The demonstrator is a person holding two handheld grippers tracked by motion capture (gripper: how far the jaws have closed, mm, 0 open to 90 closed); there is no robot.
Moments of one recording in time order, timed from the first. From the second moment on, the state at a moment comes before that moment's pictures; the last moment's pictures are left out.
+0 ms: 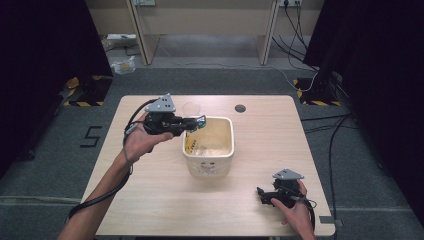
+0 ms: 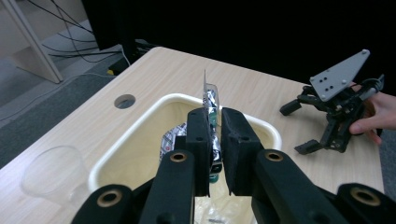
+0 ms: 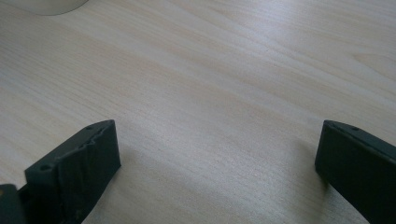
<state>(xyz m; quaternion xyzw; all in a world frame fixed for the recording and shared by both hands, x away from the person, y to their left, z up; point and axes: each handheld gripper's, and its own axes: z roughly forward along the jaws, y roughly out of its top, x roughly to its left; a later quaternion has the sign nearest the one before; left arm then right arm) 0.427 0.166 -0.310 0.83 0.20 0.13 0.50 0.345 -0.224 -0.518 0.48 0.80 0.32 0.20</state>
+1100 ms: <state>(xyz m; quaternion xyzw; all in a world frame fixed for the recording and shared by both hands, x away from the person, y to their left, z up) 0.449 0.143 -0.362 0.87 0.23 0.07 0.44 0.345 -0.224 -0.518 0.48 0.80 0.32 0.20</state>
